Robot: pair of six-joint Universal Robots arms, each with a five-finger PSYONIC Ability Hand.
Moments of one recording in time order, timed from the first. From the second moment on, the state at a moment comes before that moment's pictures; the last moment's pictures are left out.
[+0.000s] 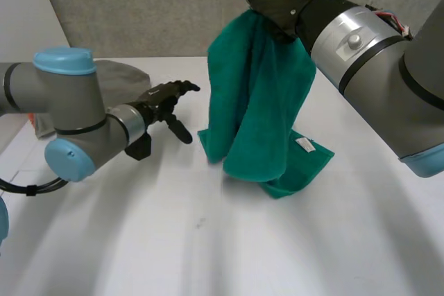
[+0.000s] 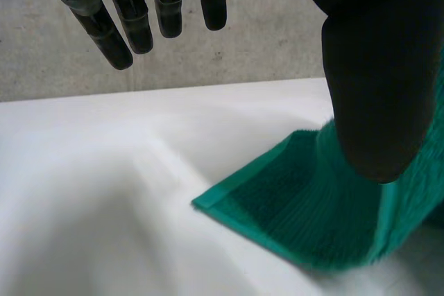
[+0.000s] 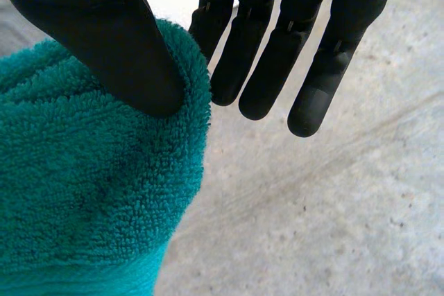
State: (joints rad) left arm 4.34 -2.34 -1.00 3.01 -1.27 2.96; right arm 2.14 -1.30 1.10 -0.04 1.31 2.46; left_hand 0.20 0.21 0.21 0.20 0.05; right_hand 1.10 1.17 1.19 1.20 0.99
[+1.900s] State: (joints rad) left arm 4.38 -2.12 -1.36 3.10 -1.44 3.45; right arm 1.80 -1.08 1.40 0.10 1.26 2.38; left_hand 1.17 1.19 1.19 1.19 0.98; right_hand 0.41 0.42 0.41 0.39 0.19
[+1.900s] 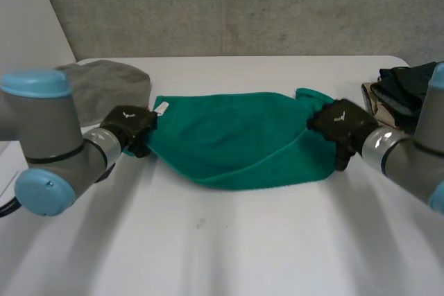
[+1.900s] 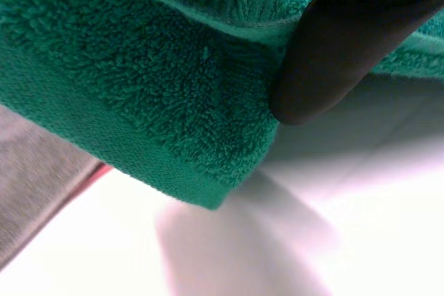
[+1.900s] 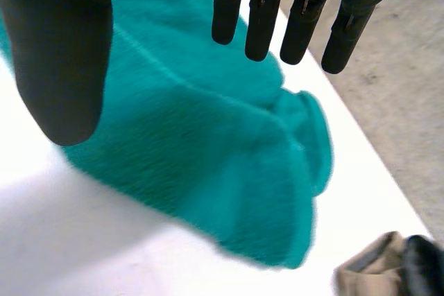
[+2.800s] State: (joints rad) left arm 4.36 -1.97 -1.34 3.02 -1.49 3.53; right arm 1.78 -0.67 0.66 0.37 1.38 2.26; left_hand 1.17 1.19 1.19 1.19 0.98; right_hand 1.11 1.17 1.18 1.19 0.99
